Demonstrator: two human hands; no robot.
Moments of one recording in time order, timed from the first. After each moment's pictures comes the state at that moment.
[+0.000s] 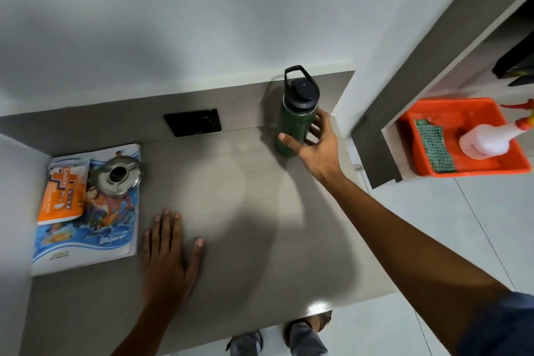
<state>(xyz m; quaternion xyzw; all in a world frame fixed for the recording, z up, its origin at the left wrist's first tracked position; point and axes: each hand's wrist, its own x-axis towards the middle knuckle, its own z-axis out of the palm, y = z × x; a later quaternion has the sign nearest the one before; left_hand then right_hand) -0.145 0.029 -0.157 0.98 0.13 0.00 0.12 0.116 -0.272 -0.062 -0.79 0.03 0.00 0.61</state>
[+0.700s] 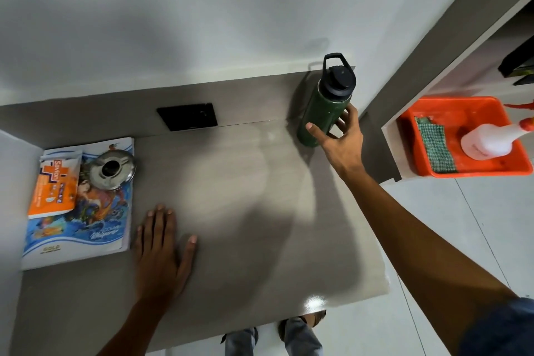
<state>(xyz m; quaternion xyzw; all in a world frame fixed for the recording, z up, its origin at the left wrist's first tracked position) -0.145 0.032 -0.165 0.98 0.14 0.01 0.13 0.135 -0.322 -0.073 -0.81 0.08 -0.03 0.58</state>
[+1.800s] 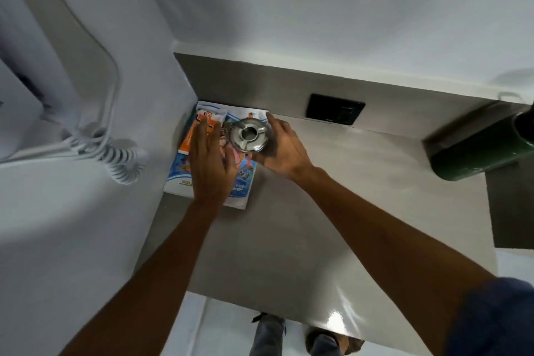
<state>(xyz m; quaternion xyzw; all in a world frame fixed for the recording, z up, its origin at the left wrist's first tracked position) -0.090 0.166 -0.078 0.90 0.30 0.21 0.22 0.043 0.041 -0.067 -0.87 -0.27 0.23 0.33</state>
